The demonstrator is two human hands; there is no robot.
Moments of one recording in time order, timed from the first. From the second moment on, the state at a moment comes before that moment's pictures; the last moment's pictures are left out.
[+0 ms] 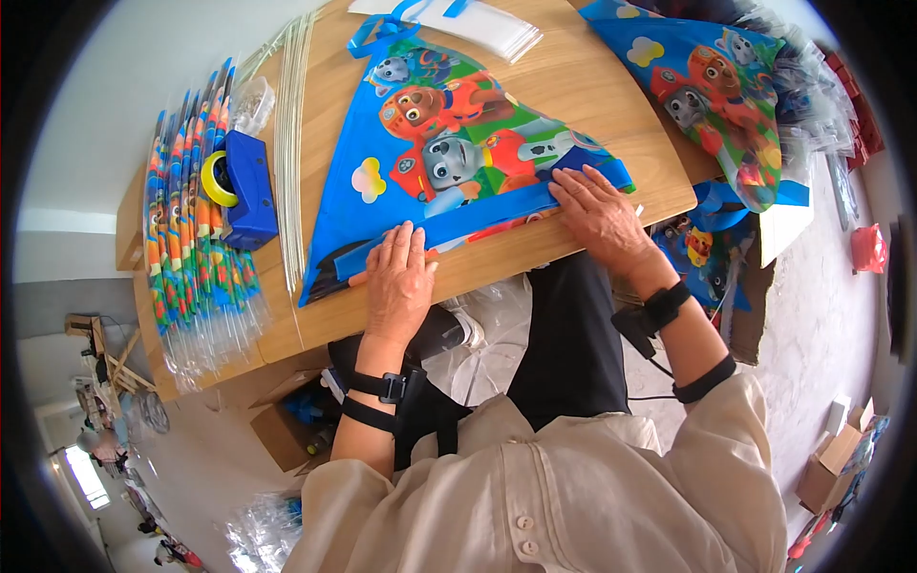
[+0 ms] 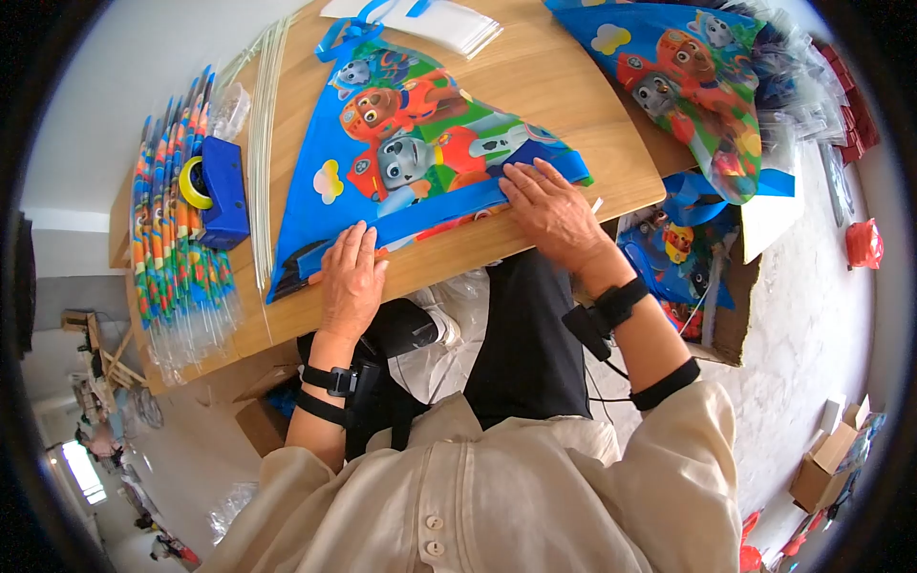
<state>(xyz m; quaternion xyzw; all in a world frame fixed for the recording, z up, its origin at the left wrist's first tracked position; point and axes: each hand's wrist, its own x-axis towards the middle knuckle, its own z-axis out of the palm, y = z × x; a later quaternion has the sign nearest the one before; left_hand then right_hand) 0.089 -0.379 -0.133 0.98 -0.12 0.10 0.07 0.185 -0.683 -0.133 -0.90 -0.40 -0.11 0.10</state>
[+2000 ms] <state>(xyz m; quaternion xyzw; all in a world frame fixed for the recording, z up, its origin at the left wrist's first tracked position) 0.164 -0.361 -0.143 0.99 -0.03 0.05 0.10 0.170 -0.554 -0.140 -0.89 -0.37 -0.08 0.24</state>
